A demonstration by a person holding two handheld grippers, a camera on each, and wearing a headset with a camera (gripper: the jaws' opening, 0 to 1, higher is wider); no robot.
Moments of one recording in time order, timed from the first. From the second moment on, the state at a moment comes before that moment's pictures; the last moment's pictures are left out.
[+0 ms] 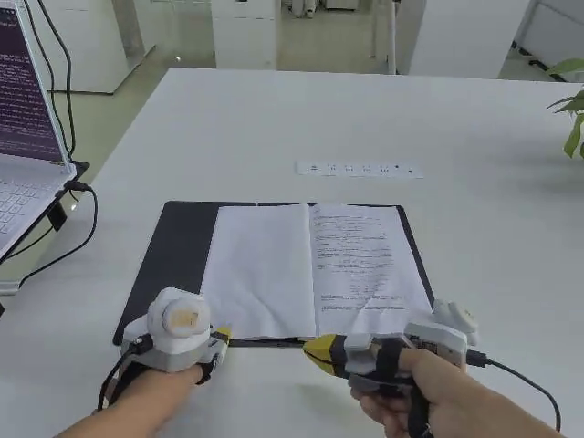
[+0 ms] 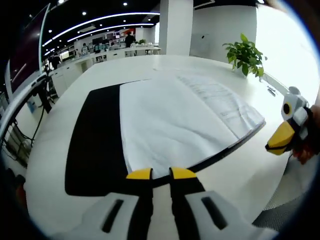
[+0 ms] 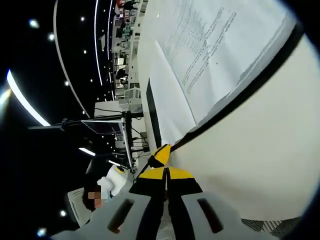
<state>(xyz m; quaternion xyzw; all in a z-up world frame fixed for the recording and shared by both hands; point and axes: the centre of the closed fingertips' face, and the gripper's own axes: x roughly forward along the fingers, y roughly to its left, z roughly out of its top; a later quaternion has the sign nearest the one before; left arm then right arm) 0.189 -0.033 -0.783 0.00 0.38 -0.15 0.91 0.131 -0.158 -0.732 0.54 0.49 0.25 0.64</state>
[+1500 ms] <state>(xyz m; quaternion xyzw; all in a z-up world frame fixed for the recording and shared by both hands) 0.116 -0.017 -0.619 0.04 0.22 -0.12 0.97 0.122 -0.337 -0.627 0.06 0.23 0.18 0.95</state>
